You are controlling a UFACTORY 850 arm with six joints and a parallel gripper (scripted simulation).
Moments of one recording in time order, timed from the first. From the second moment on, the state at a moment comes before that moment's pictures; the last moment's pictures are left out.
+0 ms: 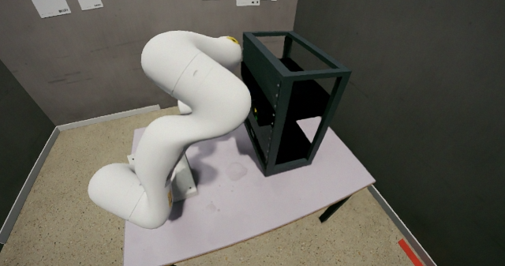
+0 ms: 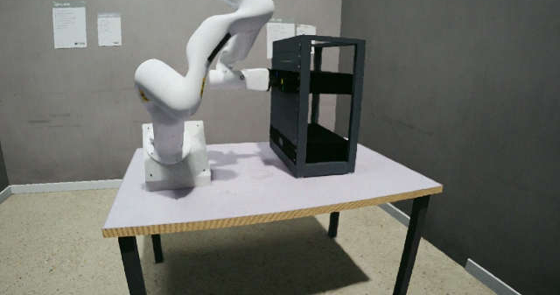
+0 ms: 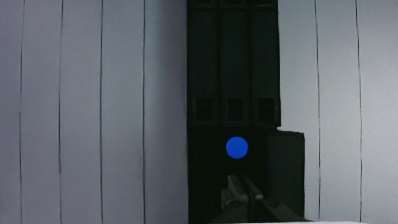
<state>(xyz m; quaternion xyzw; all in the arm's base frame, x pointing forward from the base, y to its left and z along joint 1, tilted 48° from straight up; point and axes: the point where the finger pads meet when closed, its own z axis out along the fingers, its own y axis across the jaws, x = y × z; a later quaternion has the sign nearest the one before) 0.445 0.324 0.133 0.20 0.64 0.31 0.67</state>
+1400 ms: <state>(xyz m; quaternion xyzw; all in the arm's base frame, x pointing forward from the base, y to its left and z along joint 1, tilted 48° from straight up) 0.450 0.325 0.134 0.20 0.64 0.31 0.67</state>
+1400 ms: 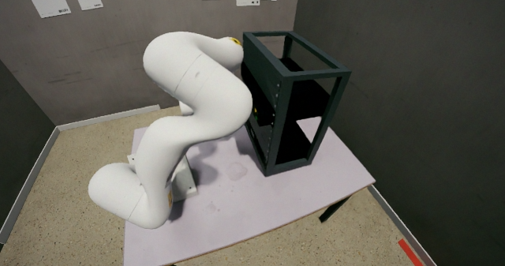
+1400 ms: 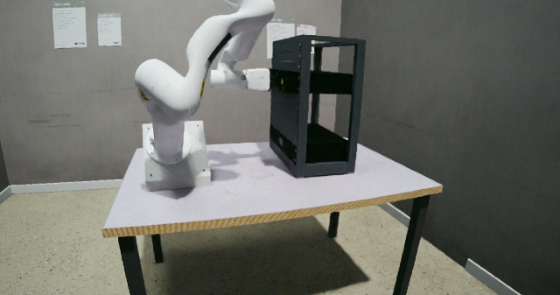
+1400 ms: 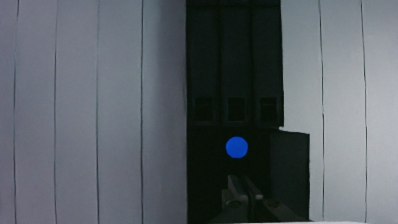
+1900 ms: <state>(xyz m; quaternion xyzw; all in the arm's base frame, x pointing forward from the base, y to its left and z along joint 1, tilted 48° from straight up) 0.399 0.318 0.129 0.20 0.64 0.31 0.67</state>
